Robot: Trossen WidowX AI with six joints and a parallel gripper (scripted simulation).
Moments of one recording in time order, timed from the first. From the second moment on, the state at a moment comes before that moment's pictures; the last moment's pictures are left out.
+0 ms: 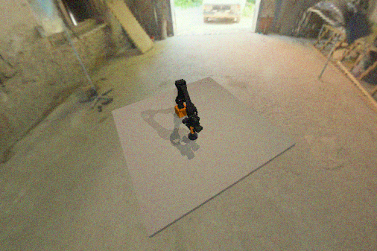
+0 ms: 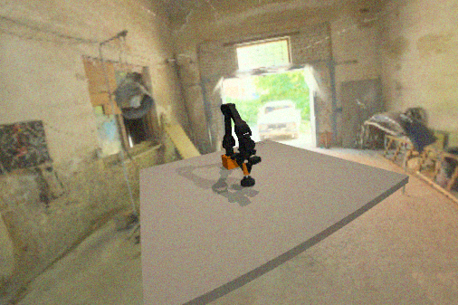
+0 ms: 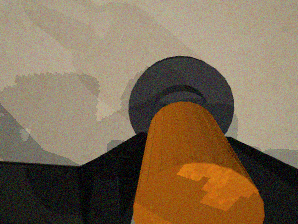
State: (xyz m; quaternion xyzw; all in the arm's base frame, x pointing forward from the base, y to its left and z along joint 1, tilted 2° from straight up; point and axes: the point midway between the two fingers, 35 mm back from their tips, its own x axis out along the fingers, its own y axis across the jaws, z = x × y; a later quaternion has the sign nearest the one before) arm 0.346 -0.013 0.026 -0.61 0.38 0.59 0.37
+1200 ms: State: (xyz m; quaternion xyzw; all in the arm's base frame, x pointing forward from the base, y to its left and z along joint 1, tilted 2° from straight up) arm 0.346 -0.013 0.026 -0.64 0.33 0.62 0.31
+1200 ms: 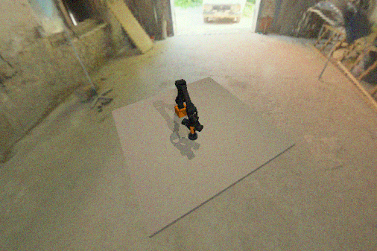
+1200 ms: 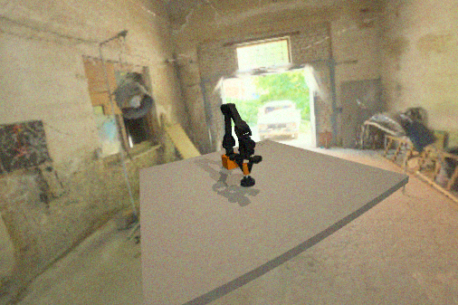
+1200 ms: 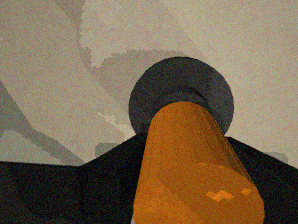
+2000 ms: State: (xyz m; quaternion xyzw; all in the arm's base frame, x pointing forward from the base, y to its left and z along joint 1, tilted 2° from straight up) arm 0.348 -0.013 0.022 -0.65 0.31 0.63 0.30
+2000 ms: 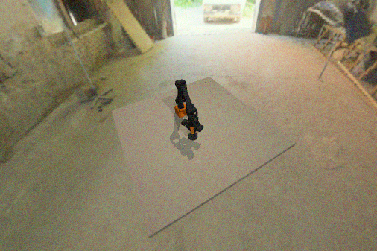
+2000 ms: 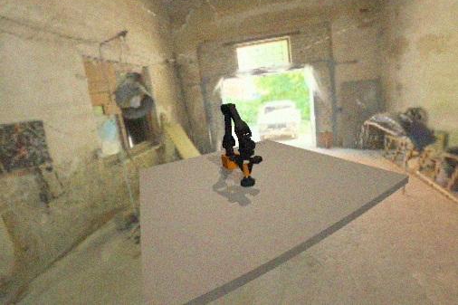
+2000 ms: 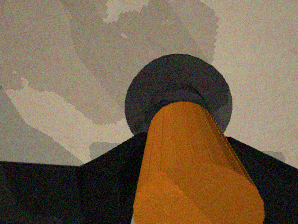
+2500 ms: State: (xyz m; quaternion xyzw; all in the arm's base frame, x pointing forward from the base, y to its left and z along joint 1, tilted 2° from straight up) arm 0.342 -0.013 0.024 -0.66 0.27 0.65 0.25
